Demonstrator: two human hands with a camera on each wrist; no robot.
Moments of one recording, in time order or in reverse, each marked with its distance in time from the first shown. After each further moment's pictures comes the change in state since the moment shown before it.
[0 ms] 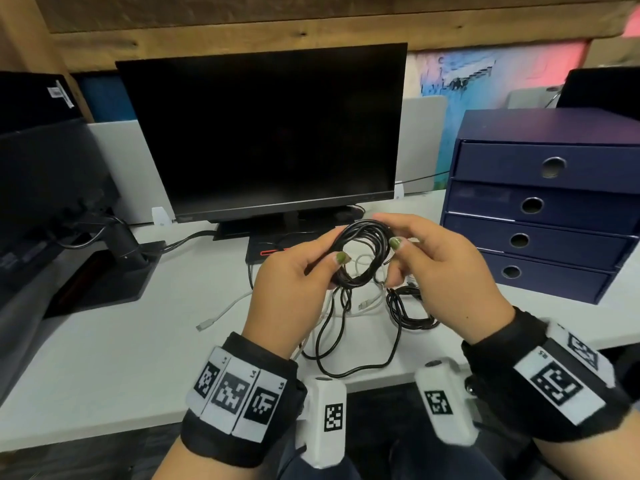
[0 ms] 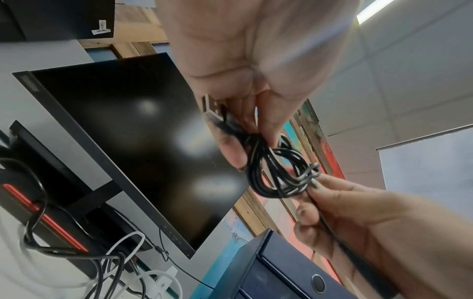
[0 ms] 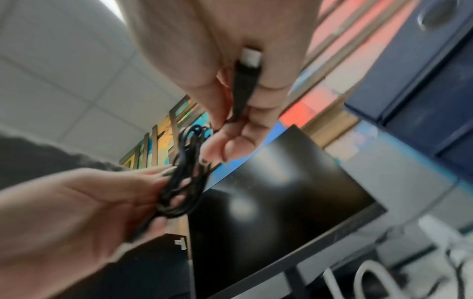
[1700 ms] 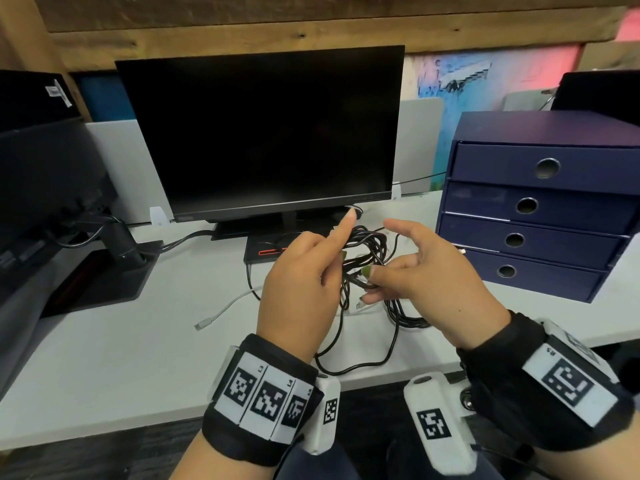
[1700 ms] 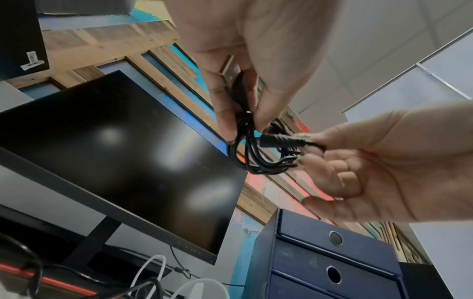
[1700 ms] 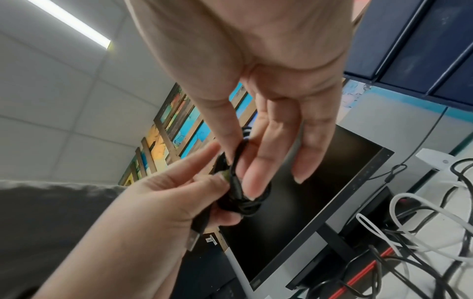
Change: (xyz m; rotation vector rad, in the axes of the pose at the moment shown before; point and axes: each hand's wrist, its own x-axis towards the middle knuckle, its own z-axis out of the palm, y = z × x) left_hand -0.004 -0.010 0.012 0.527 0.200 0.314; right_hand -0.006 -0.013 0.009 0.205 -0.055 0.347
